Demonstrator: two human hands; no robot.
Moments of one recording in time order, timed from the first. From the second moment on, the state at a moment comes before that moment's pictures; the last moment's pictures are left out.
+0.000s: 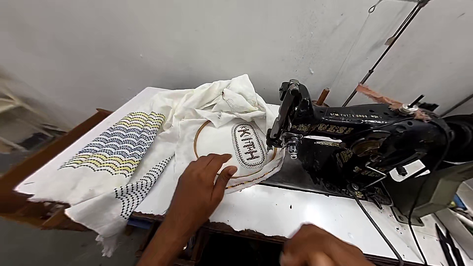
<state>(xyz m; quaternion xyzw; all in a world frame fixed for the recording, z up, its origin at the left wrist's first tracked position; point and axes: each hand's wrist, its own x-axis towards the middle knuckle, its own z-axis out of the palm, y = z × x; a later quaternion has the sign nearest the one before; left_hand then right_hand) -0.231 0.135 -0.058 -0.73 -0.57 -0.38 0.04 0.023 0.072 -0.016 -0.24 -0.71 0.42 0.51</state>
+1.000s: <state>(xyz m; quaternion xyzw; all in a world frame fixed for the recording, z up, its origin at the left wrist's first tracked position) -0.233 0.157 -0.040 -0.86 -0.46 -0.22 -0.07 0.054 0.267 -0.057 -0.46 -0.85 0.13 0.21</state>
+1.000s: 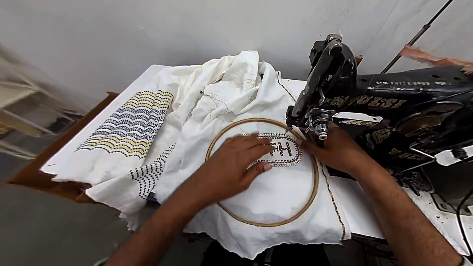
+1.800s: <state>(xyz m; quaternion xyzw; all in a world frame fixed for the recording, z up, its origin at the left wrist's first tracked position) -0.263 0.279 -0.001 -0.86 -0.46 -0.23 -0.02 0.052 0.287 -0.043 -0.54 -0.74 0.12 0.38</state>
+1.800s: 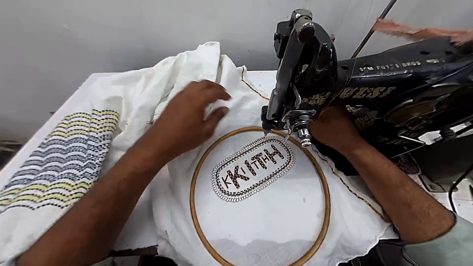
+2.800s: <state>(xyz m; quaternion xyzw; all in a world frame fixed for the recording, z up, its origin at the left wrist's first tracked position) -0.234 0.250 -0.051 -0.91 -0.42 -0.04 -0.05 0.045 0.261 -0.038 -0.55 -0.79 0.11 0.24</state>
